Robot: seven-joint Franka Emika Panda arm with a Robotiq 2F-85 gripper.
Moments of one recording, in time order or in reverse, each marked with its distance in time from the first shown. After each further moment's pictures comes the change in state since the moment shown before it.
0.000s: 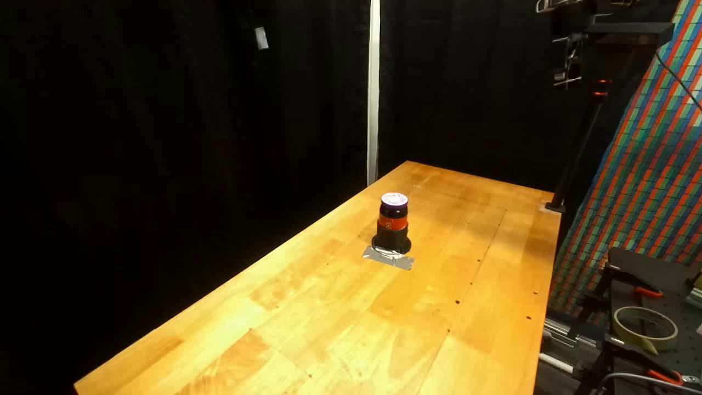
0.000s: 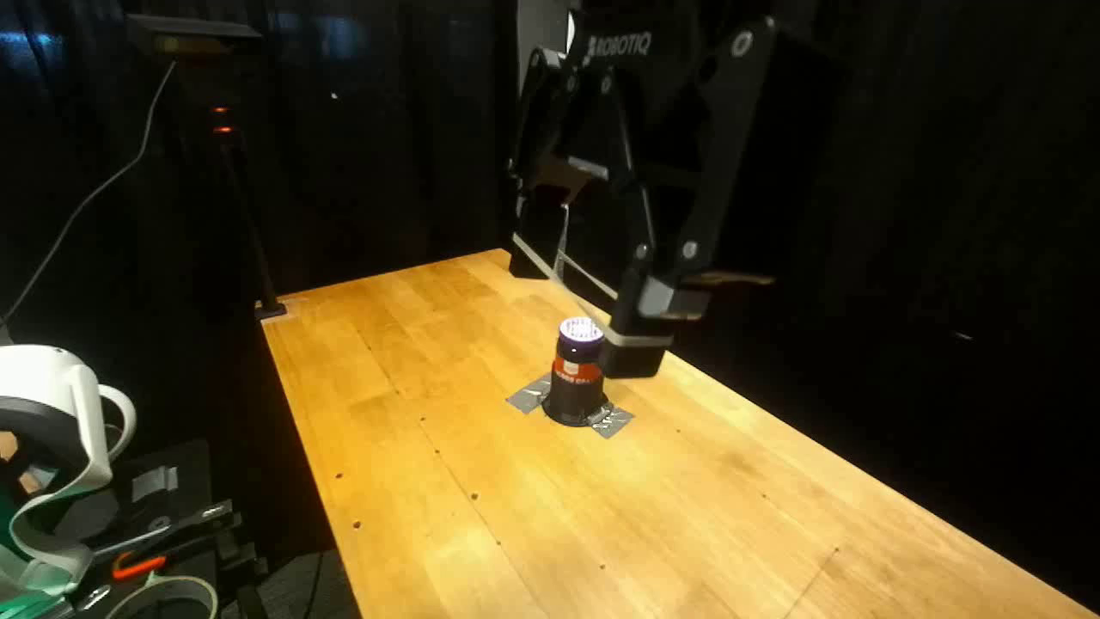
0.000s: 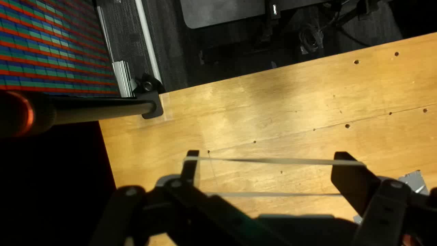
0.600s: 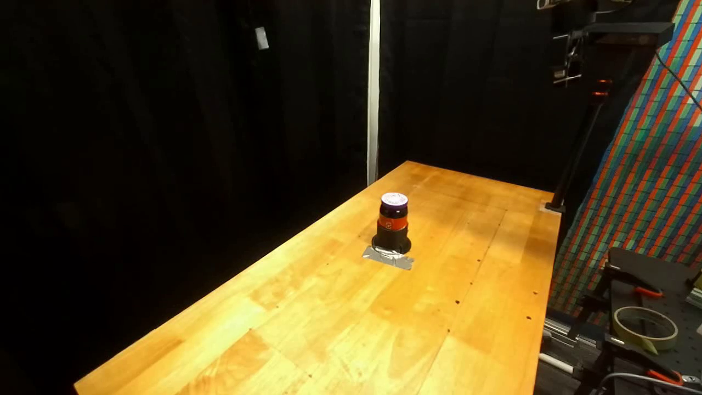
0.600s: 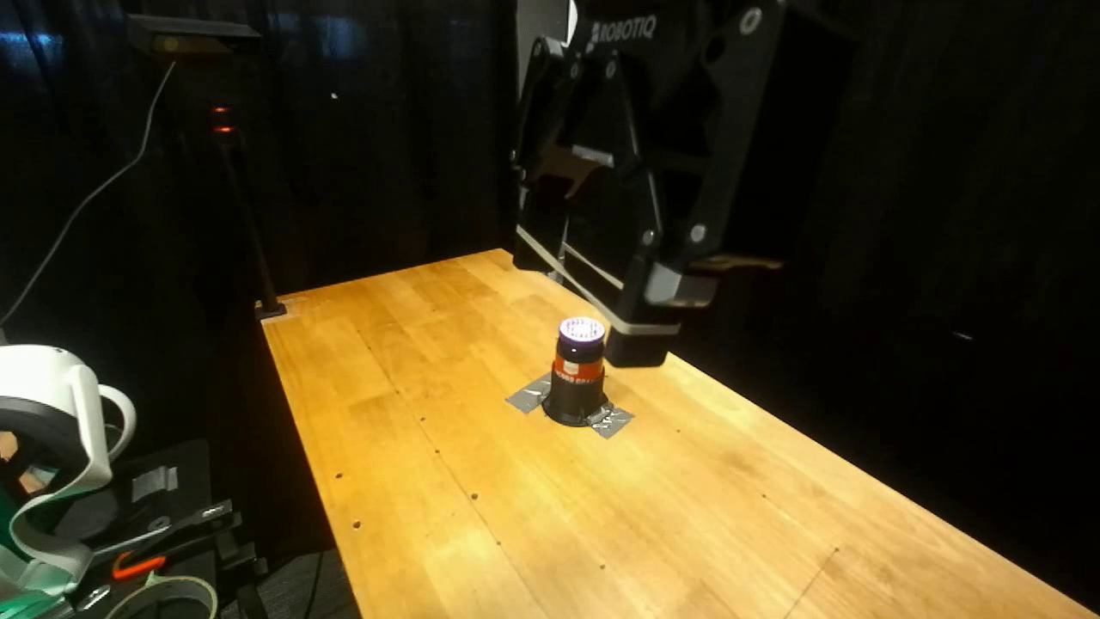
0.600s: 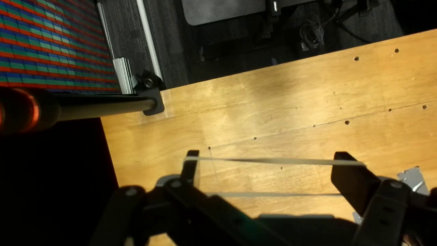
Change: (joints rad) arm 0.000 -0.004 0.000 0.006 0.000 0.000 0.000
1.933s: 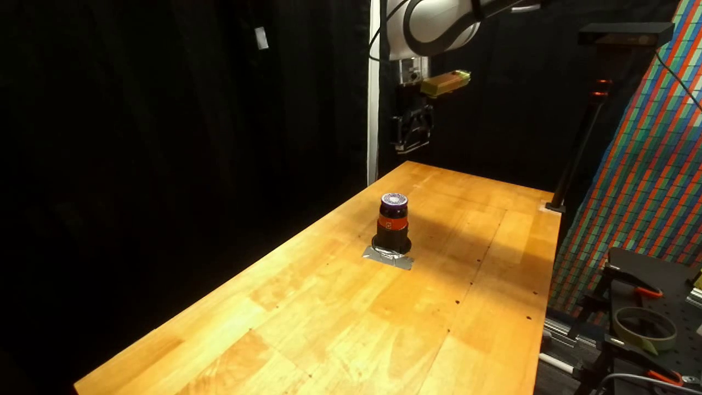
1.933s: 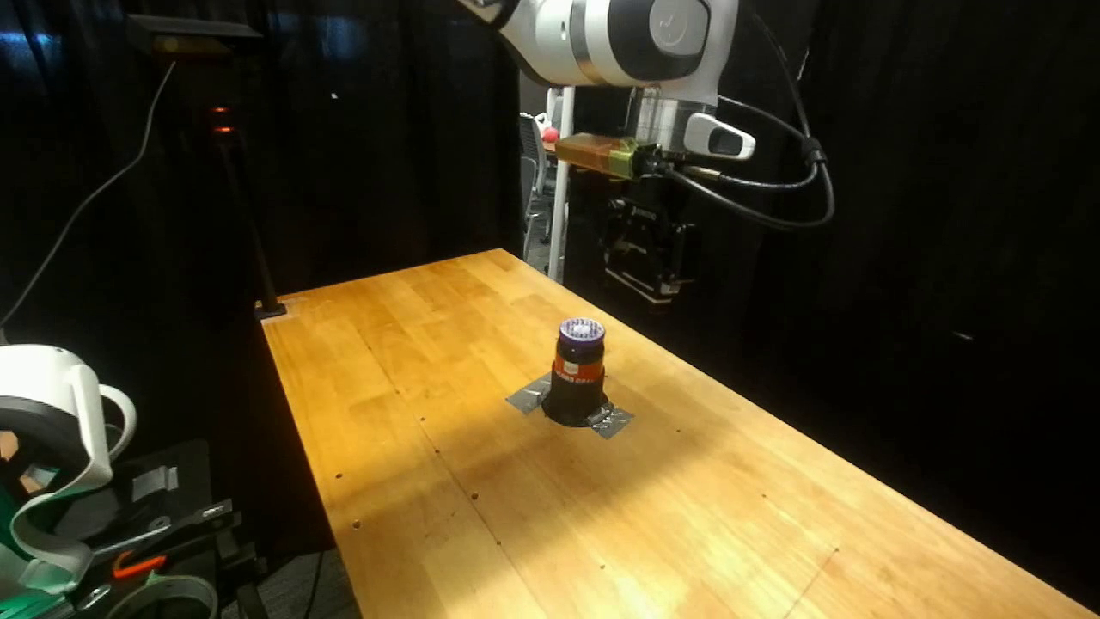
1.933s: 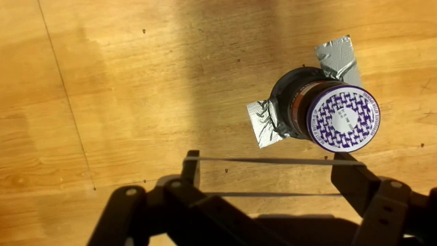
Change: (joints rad) arm 0.210 0.711 0.203 0.560 0.062 0.221 0.351
